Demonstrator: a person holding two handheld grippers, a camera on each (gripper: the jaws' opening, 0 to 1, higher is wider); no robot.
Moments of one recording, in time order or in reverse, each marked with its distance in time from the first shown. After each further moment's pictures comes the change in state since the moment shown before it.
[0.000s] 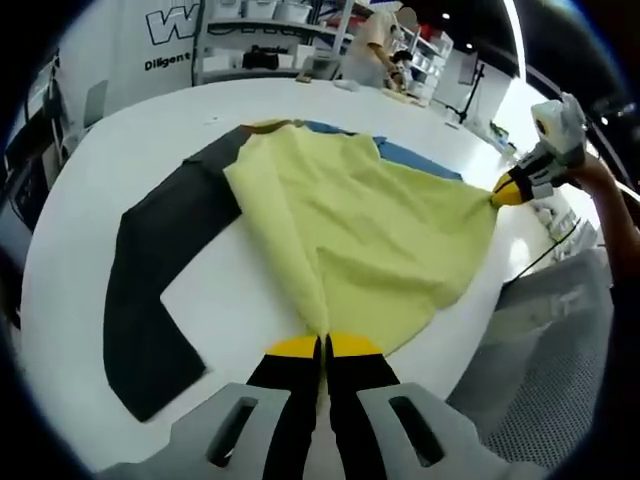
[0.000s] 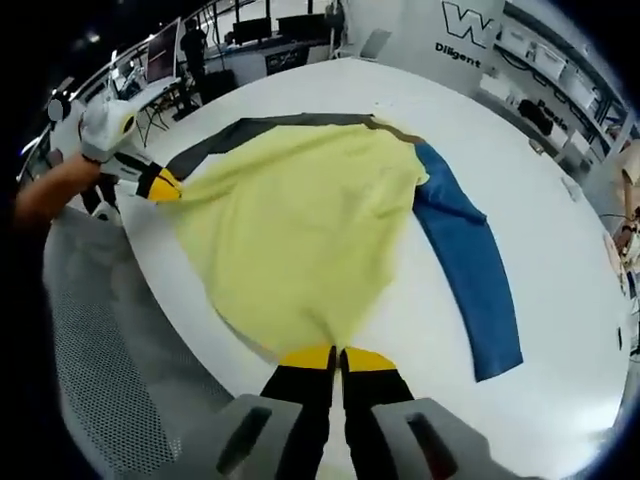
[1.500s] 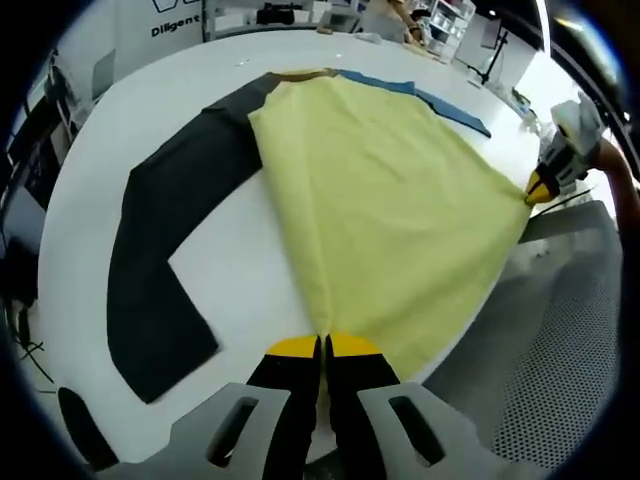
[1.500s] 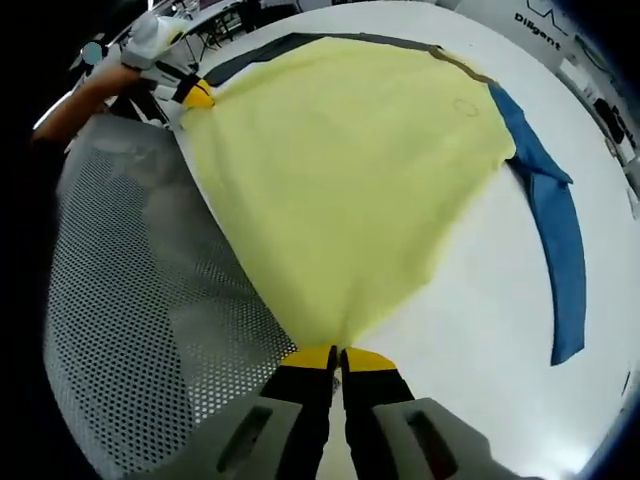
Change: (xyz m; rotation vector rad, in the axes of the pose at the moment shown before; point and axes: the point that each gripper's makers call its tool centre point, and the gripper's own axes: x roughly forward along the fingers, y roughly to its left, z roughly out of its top) left arm -0.034 0.045 -0.081 -0.008 0.230 0.081; right arm 0.026 0.069 -0.079 -0.176 0.313 0.209
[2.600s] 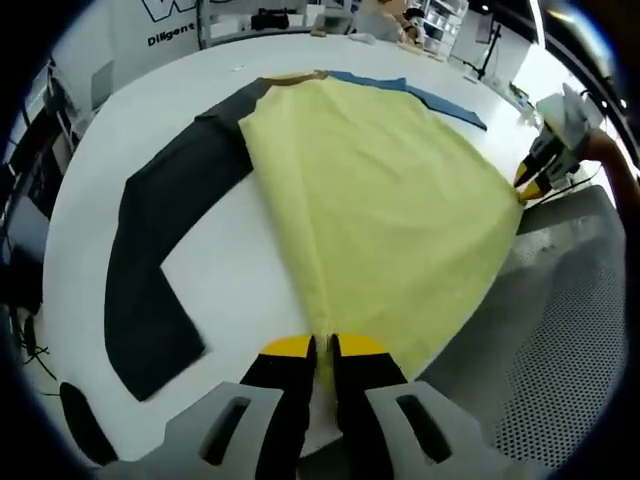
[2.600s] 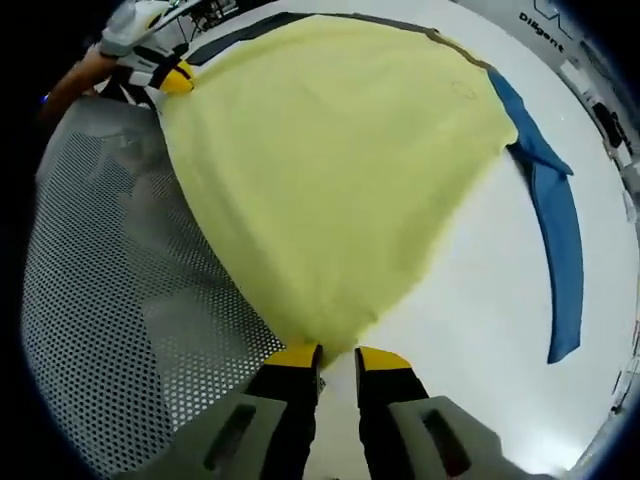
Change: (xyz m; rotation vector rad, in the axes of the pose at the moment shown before) left arm -0.004 -0.002 -0.005 0.021 -0.024 0.028; right arm 0.001 -0.010 -0.006 0.004 0.004 -0.055
